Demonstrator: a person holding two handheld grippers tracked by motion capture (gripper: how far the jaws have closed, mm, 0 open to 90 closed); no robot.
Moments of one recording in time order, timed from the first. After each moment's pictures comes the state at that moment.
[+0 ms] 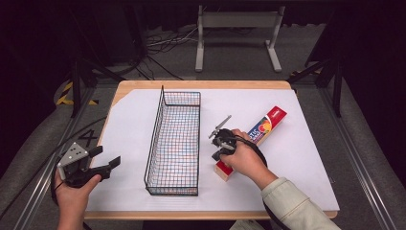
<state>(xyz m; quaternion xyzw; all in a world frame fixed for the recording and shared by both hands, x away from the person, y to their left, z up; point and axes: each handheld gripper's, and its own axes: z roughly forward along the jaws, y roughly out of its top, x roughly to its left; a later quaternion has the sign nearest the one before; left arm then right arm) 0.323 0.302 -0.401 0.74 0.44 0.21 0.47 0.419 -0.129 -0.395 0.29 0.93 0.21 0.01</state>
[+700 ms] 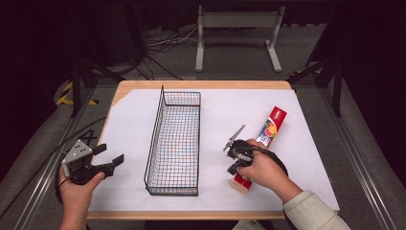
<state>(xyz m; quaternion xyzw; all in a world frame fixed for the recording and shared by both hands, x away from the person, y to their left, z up) 0.330 0.295 -0.400 0.74 0.43 0.21 0.47 0.382 -0.166 -0.387 0.28 0.95 0.16 -0.02</state>
